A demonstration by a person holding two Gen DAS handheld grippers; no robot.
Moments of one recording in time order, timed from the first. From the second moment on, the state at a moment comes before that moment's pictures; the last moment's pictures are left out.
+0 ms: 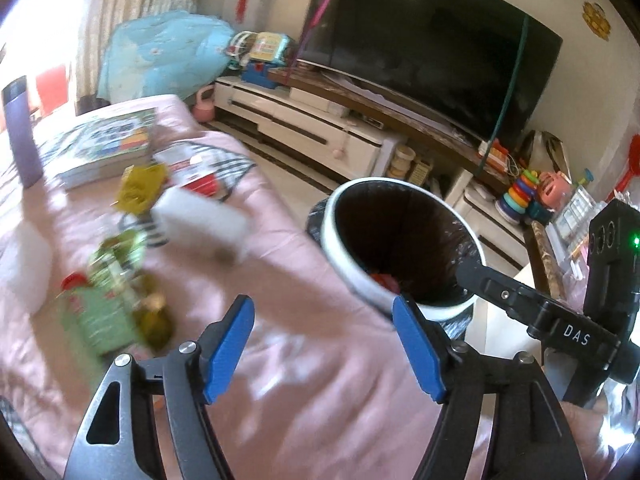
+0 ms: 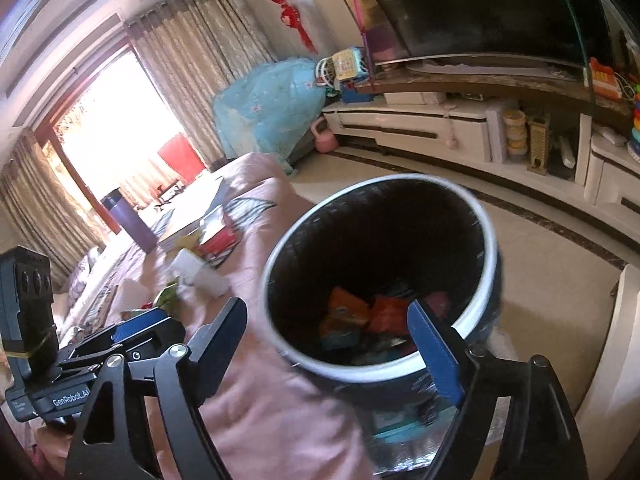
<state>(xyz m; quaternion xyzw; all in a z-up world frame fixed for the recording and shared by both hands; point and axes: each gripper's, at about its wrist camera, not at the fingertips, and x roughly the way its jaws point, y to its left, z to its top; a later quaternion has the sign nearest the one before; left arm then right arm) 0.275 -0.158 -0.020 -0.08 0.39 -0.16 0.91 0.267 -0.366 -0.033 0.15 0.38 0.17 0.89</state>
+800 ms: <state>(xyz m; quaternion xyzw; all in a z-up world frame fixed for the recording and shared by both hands) 0.170 0.012 -0.018 -0.15 0.39 0.00 0.91 0.220 -0.216 -0.053 0.11 0.42 0.30 0.85</state>
